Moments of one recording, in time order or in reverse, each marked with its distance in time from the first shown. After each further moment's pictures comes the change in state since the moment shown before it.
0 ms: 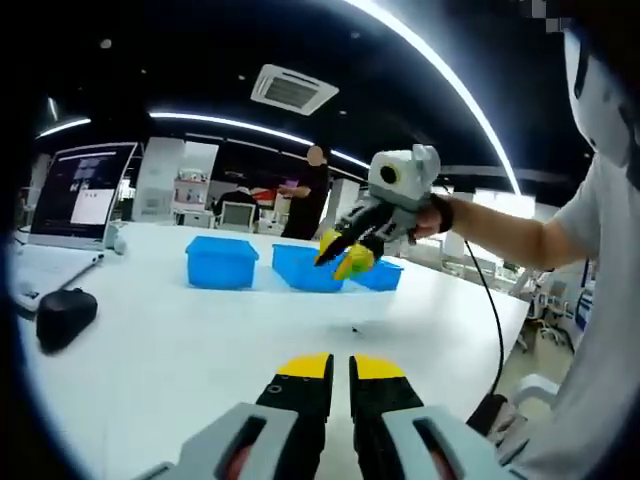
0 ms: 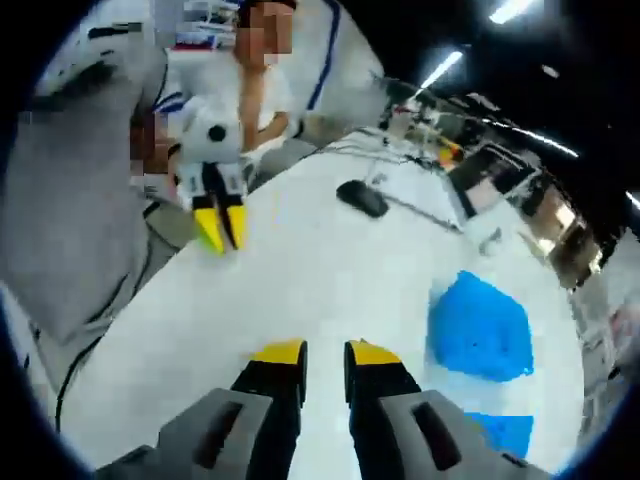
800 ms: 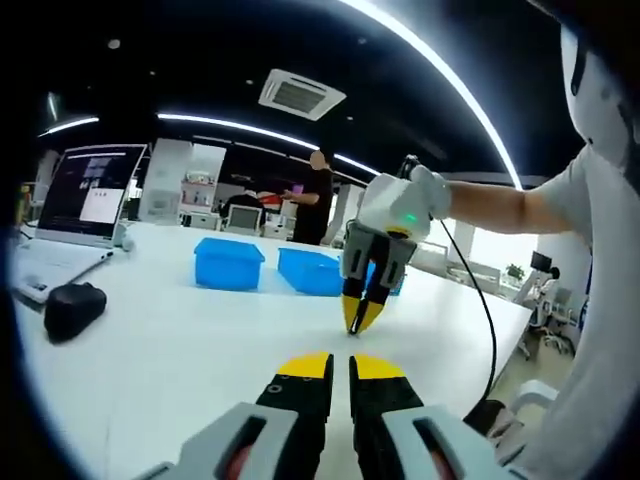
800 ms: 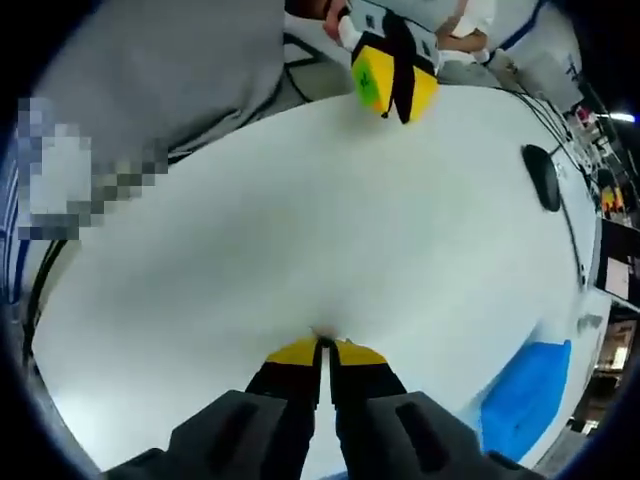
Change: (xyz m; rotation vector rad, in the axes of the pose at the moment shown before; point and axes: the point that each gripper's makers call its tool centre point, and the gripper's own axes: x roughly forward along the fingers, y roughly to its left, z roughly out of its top) left arm -0.009 0.000 0.002 -0.019 -0.027 0.024; right arm 0.025 0.033 -0.053 -0.430 0.340 0.378
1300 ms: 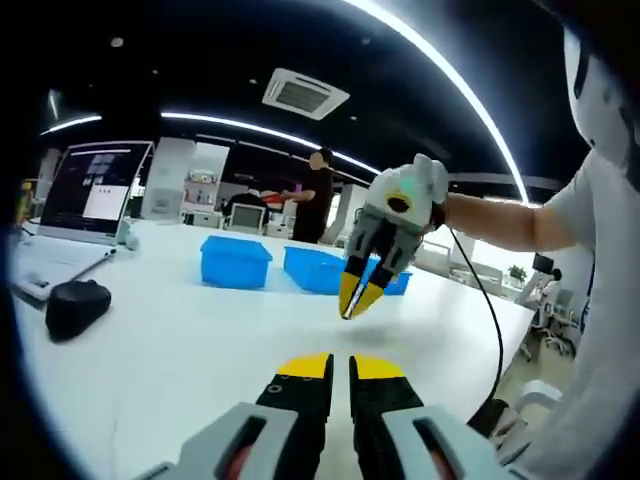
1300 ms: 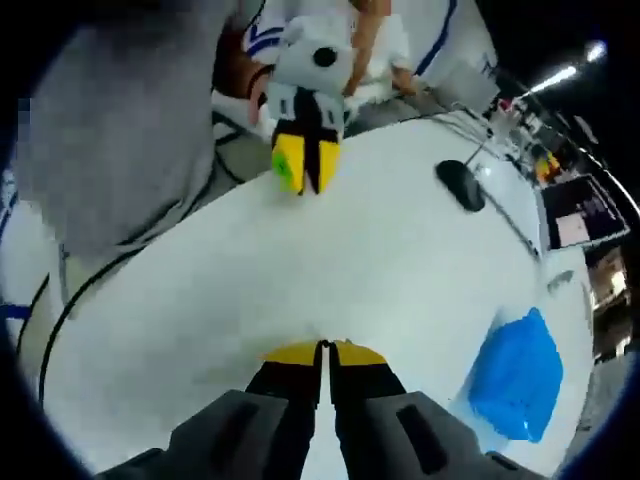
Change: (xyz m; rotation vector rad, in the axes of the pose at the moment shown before) left arm 0.002 0.009 -0.002 -0.008 0.004 0.004; right arm -0.037 -0.054 0.031 0.320 -0.412 -0.315
